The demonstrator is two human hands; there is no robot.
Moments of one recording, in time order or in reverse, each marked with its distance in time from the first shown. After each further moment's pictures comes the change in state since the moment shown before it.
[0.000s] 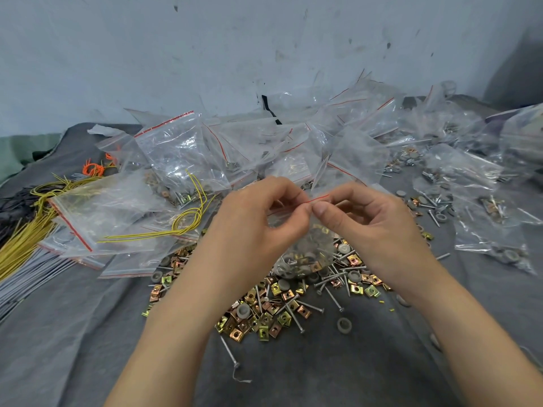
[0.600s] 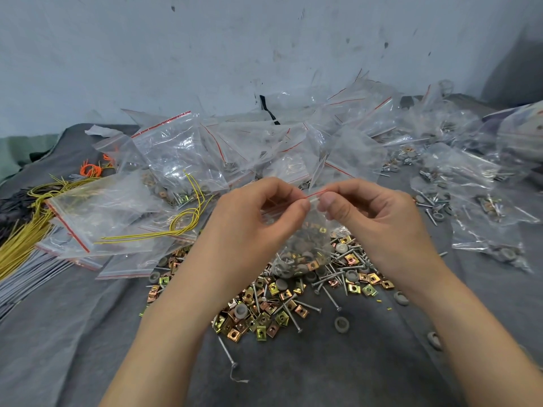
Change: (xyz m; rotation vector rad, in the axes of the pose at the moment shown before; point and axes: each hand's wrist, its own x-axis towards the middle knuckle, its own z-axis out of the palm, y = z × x) left_hand 0.001 0.001 -0.001 -0.108 -0.041 -0.084; right_hand -0.001 -0.002 -0.004 0.016 0.094 0.011
